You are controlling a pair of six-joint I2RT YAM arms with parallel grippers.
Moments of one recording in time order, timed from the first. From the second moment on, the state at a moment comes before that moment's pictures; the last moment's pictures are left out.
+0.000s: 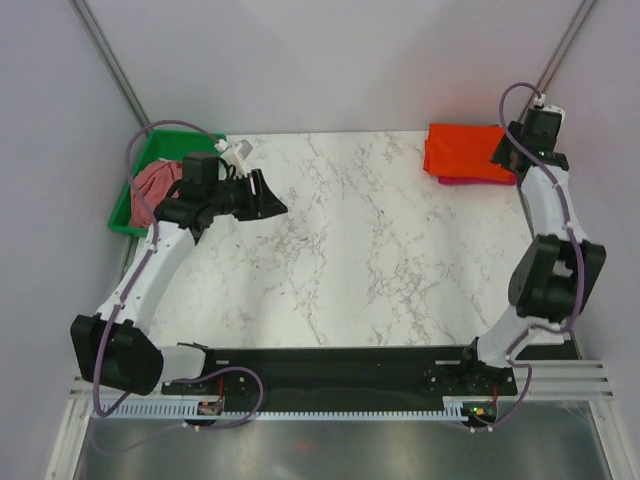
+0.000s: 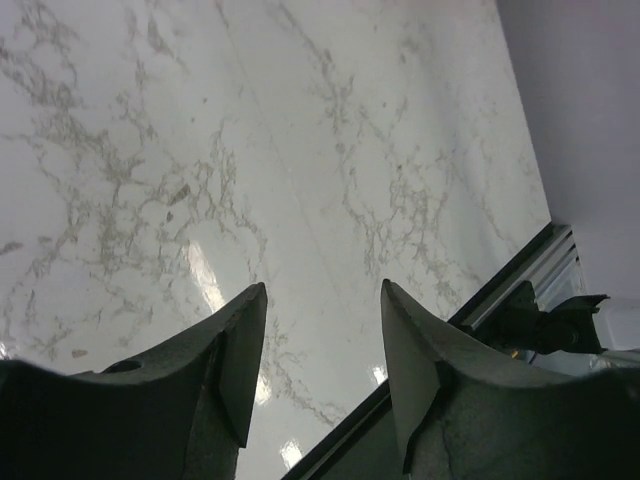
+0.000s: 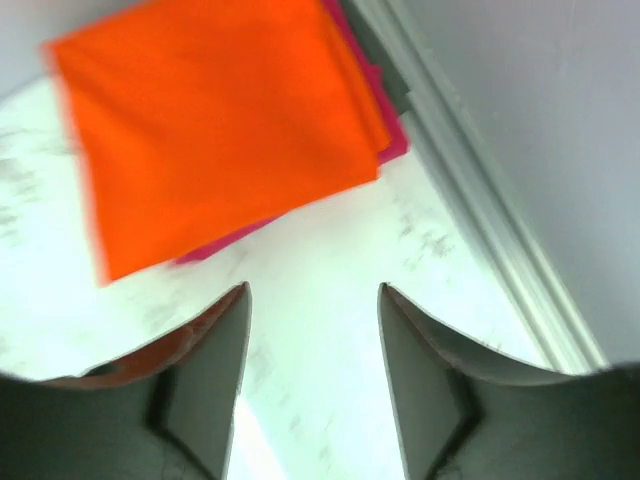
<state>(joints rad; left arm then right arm) -0.22 1.31 1.16 -0.51 0.55 -0.35 -0.25 1.81 1.59 -0.41 0.16 0.21</state>
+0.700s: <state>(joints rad) -0.22 0.87 1.05 -0.47 0.61 -0.38 0.12 0.78 1.01 -0.62 -0.17 0.52</state>
